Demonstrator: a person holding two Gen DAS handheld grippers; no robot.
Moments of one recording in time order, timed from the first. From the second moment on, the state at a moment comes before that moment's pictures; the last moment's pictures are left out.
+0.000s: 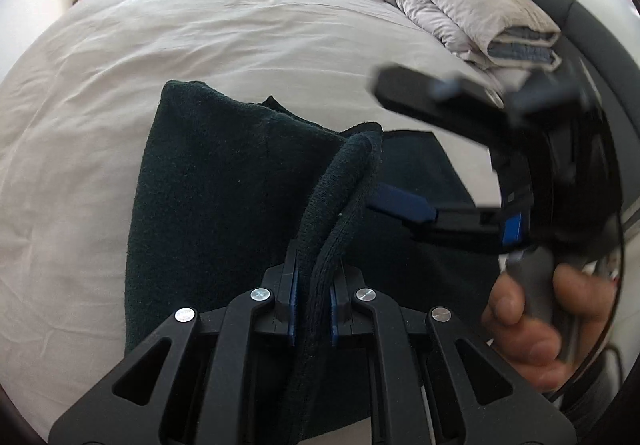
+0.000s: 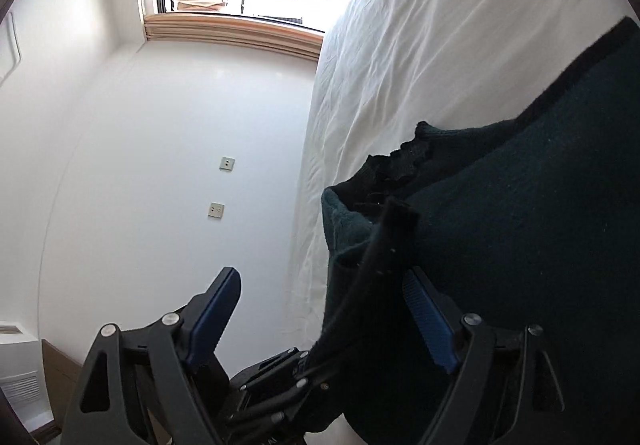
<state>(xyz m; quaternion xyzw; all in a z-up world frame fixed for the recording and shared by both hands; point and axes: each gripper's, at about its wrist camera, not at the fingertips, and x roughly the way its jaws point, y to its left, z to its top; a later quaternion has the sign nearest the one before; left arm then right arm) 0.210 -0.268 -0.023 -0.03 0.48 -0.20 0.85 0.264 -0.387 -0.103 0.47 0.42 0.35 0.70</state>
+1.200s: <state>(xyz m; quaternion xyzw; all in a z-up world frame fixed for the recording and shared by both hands) 0.132 -0.215 -0.025 -0.06 0.45 -0.27 0.85 0.280 -0.458 -0.096 0.36 0.46 0.21 0.78</state>
